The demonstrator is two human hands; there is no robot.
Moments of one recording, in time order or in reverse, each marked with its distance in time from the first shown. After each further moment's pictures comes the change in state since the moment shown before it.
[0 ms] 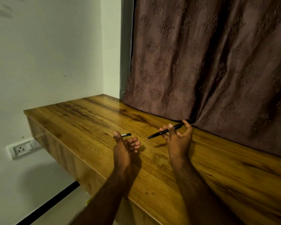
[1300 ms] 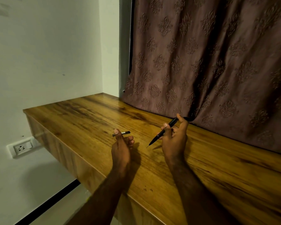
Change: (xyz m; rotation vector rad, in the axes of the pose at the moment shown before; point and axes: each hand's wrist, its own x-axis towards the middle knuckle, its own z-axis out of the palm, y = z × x) left_hand -0.006 0.000 -0.002 0.152 0.140 0.068; right_hand -0.012 0.005 -0.009 -0.499 -0.087 -0.348
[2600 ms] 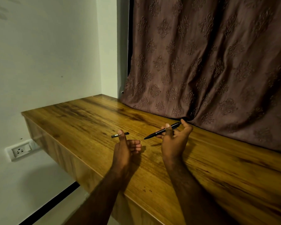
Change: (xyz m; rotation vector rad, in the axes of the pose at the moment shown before) left_hand -0.003 0.003 0.002 0.039 -0.207 -0.061; right_hand 0.000 -0.003 0.007 0.219 0.172 0.144
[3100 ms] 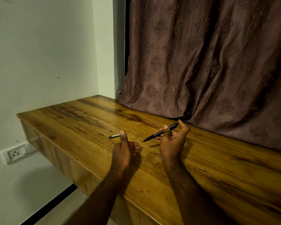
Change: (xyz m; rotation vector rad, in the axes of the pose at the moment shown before) left_hand 0.001 -0.002 0.003 0.088 0.029 0.028; right_hand 0.002 0.004 -0.005 -0.033 -0.023 0.030
